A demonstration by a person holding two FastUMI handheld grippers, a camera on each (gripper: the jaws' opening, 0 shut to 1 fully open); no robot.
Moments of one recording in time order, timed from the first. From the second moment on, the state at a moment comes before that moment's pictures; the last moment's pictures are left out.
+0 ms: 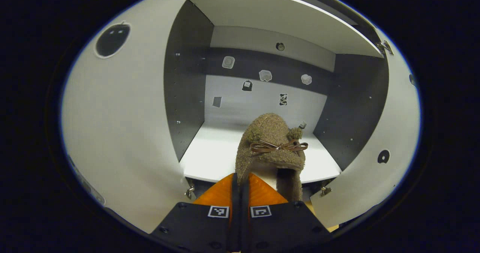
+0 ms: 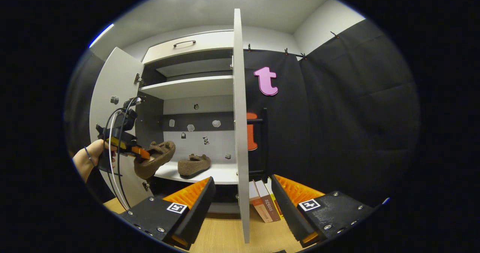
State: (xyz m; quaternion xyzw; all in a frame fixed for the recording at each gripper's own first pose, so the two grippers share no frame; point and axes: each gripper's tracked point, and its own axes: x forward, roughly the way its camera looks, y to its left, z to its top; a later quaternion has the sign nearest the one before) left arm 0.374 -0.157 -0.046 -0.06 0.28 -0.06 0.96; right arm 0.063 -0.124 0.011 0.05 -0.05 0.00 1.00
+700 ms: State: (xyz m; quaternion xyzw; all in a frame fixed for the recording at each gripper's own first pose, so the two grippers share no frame) left arm 0.498 -0.168 -0.106 -0.04 0.34 -0.05 0.94; right arm 0.064 -0.153 0.003 0.05 -0.04 -0.04 1.00
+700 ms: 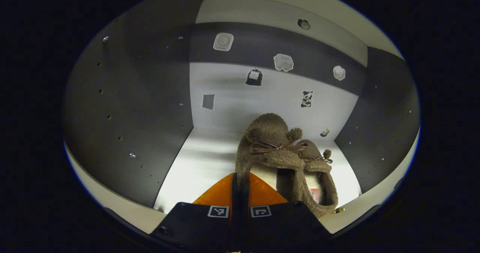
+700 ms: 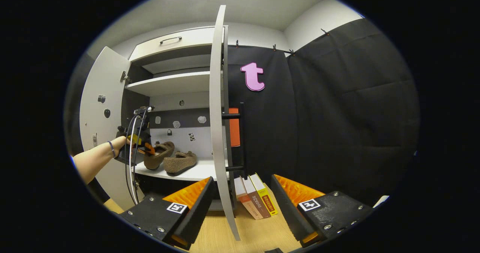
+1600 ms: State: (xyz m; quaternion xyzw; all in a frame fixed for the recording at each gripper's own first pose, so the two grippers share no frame) left arm 0.430 -0.175 0.000 -0.01 0.21 -0.07 0.97; right arm 0.052 -0.179 -0.012 0.04 -0.03 -0.04 1.00
